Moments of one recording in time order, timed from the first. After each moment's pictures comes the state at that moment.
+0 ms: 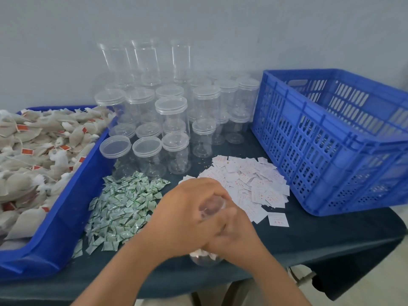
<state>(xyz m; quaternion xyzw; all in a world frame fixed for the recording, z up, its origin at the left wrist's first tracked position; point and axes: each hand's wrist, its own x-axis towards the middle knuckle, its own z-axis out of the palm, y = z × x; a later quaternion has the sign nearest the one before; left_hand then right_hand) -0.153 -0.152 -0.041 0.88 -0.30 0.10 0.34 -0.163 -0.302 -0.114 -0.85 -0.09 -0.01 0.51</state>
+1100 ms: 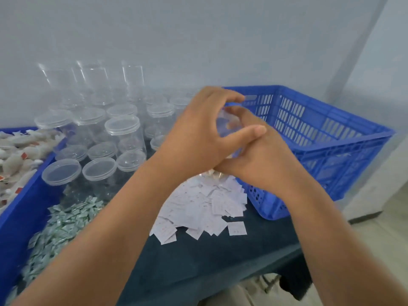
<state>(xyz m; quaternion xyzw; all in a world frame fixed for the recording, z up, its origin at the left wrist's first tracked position) -0.091 -0.263 0.083 0.80 -0.38 0.23 0.41 -0.136 -0.414 0.067 -0.91 -0.10 -0.20 0.34</state>
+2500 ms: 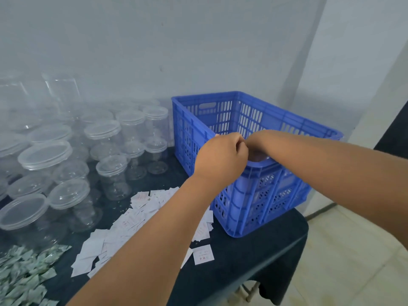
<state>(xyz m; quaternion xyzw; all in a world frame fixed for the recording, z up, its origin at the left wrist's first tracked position) -0.021 -0.438 0.027 0.86 -0.34 0.12 0.36 -0.005 -0.576 0.080 -0.93 0.11 0.29 -0.18</state>
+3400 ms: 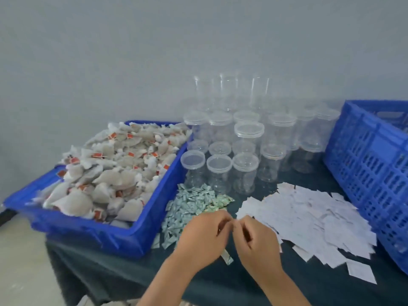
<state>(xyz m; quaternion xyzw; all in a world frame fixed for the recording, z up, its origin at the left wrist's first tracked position) -0.151 -0.060 -0.094 0.94 -0.07 0.06 0.32 -0.128 -0.220 -0.147 -0.86 -0.17 -0.21 0.43</state>
